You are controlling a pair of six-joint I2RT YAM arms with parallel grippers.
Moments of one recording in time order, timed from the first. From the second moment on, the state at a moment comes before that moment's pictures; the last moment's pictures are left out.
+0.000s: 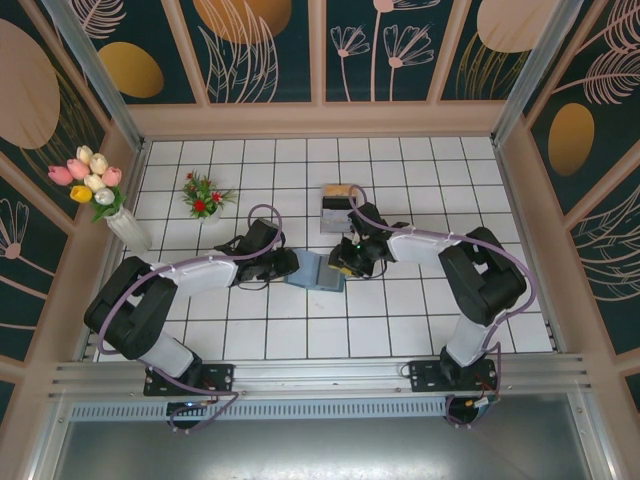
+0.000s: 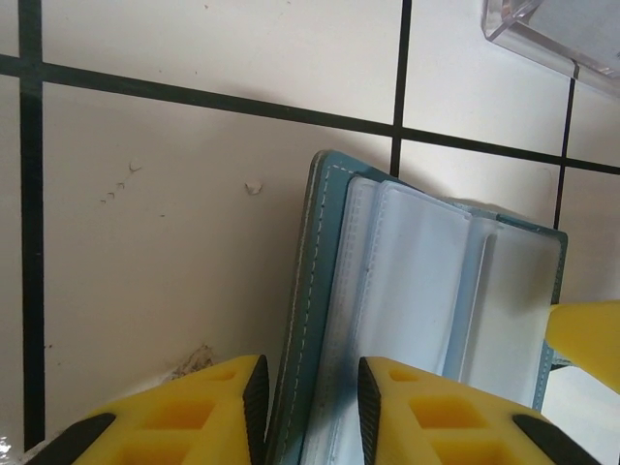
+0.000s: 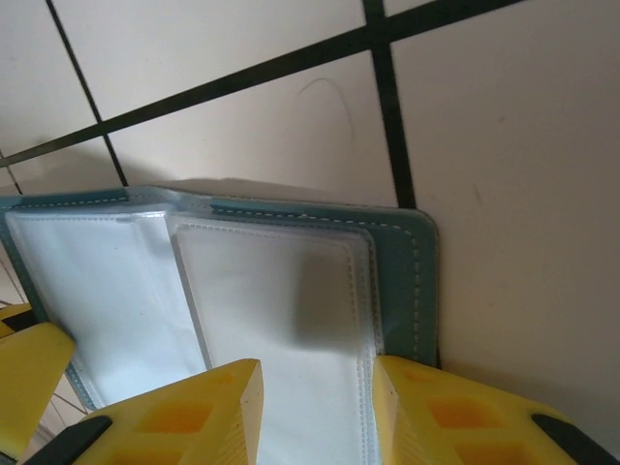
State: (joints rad) left arm -0.61 1.56 0.72 -0.13 0.17 -0.84; right arm 0.62 1.74 0.93 -0.29 -0.41 0.91
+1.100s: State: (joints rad) left arm -0.61 1.51 0.71 -0.19 0.12 -0.84; right arm 0.67 1.82 0.94 0.05 -0.66 0.96
